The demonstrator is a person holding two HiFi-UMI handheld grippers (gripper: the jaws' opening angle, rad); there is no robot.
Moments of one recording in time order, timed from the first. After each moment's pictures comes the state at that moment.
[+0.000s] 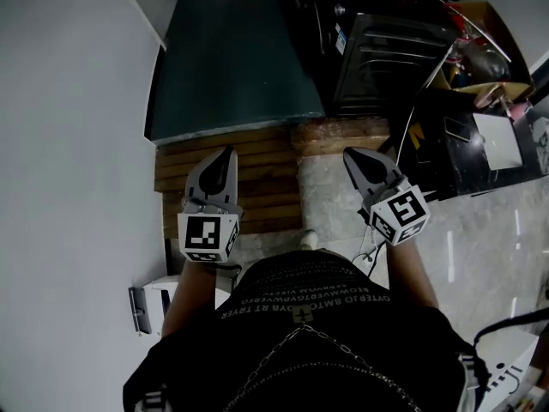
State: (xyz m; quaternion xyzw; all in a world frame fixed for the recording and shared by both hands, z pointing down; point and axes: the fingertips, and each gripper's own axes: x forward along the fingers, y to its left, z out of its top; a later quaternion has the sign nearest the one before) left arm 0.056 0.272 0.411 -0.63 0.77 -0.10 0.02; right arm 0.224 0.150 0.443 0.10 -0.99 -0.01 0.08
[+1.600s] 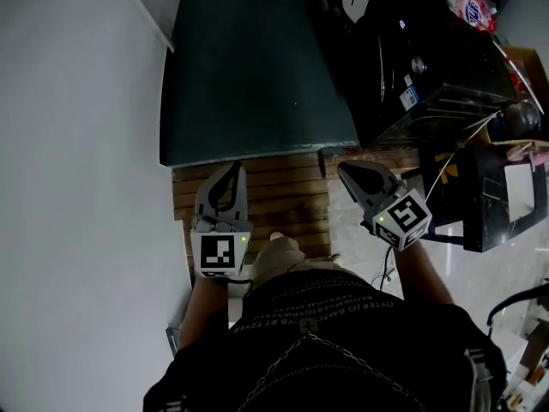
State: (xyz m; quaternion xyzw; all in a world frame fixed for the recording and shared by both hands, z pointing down) left arm -0.310 0.142 0.416 -0.63 0.77 -0.10 -0.02; right arm -0.162 0.041 0.451 0.02 -0.99 0.03 0.15
